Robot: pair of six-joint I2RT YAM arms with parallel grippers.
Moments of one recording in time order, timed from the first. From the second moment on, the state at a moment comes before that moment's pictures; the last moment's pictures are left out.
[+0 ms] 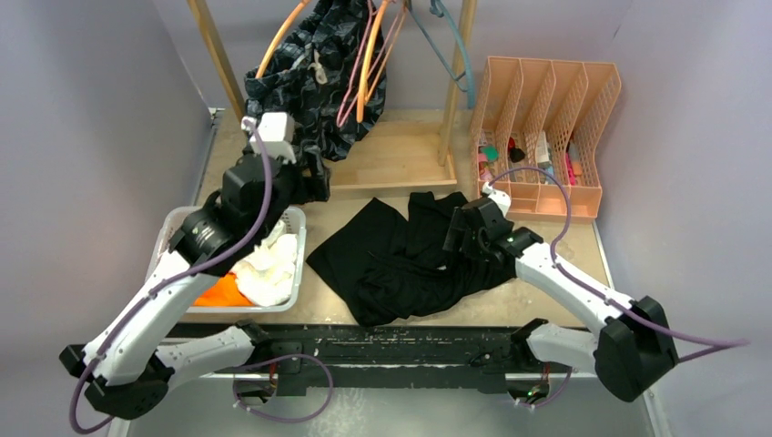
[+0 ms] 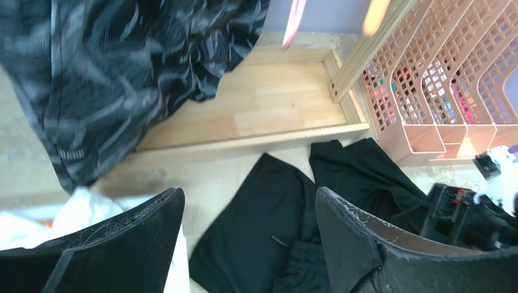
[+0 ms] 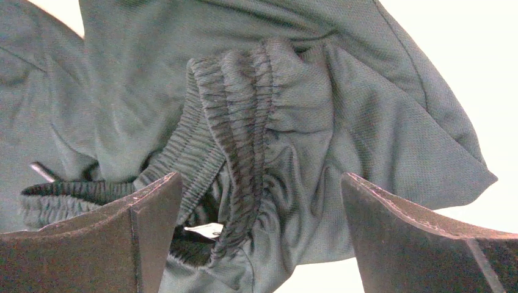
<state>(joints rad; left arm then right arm) -0.71 1.04 1.39 -0.67 -0.46 -0.34 0.54 1.13 0.71 -0.52 0.32 0.71</state>
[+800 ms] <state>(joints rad) -0.86 1.09 0.83 -0.53 -0.27 -0.93 0.54 1.16 0.78 -0.43 0.04 0.53</state>
